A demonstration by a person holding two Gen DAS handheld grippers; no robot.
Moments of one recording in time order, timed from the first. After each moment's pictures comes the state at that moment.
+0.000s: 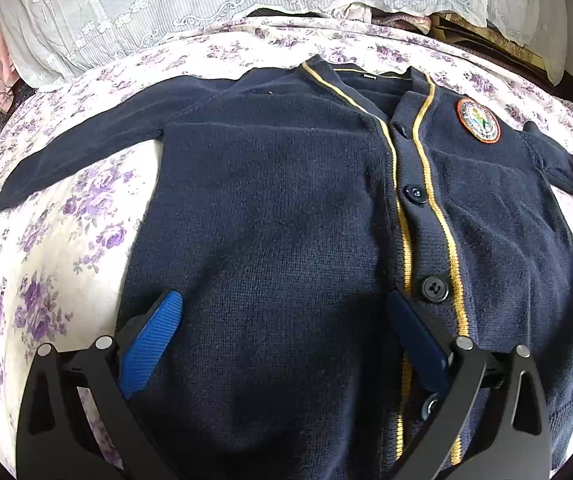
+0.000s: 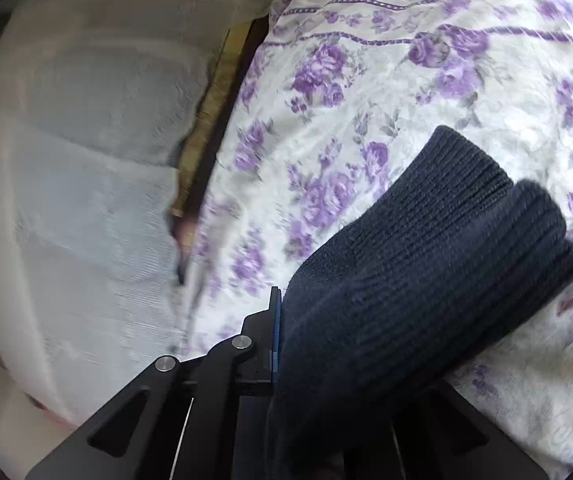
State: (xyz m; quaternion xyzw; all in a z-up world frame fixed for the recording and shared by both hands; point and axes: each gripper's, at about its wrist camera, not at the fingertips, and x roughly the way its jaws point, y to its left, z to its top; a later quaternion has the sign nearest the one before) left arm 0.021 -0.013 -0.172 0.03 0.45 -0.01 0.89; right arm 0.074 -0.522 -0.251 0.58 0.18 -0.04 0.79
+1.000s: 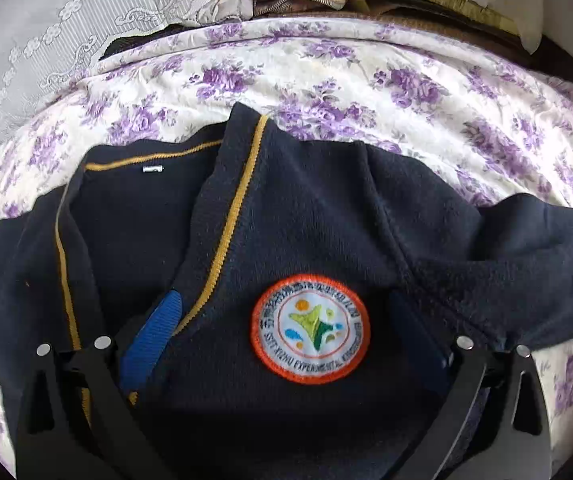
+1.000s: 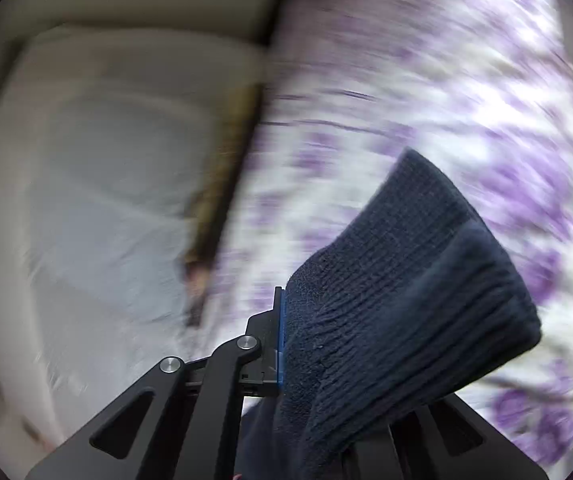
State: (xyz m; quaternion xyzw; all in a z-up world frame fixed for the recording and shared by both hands) left arm 0.173 -0.199 -0.177 0.08 0.48 -0.09 0.87; right arm 0.018 -0.529 -0.232 0.61 0.14 -0.13 0.77
